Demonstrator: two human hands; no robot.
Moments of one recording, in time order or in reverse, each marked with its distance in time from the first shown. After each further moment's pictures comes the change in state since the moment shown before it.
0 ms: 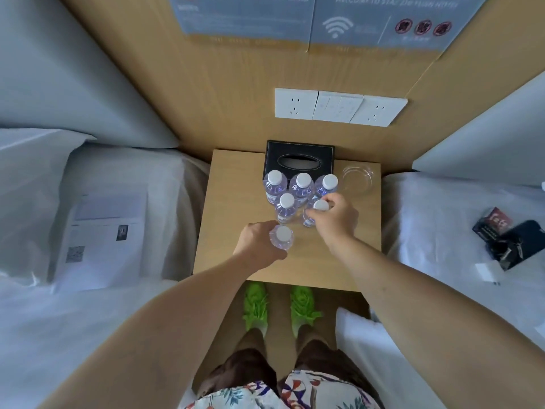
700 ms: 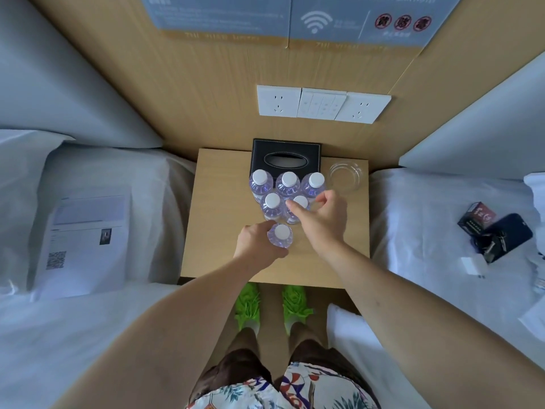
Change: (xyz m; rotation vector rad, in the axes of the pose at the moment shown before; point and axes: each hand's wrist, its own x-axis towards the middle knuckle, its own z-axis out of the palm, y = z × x) left_hand 0.009 0.015 0.028 -0.045 0.041 -0.029; right_hand -0.008 0.001 -0.008 0.046 0.059 -0.037
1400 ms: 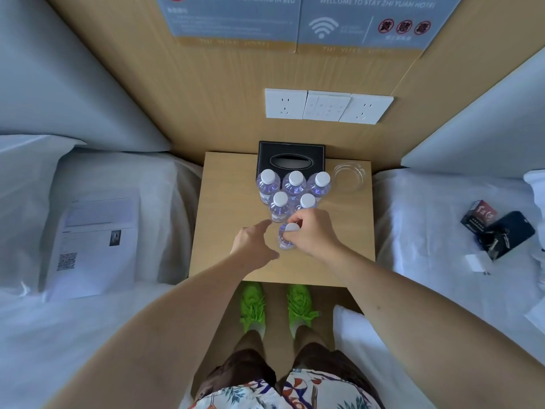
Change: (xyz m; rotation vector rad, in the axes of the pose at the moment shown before) left_hand 0.000 -0.025 -0.023 0.101 -0.107 -0.035; right_hand -0.022 0.004 0.013 -0.283 -0.426 -0.216
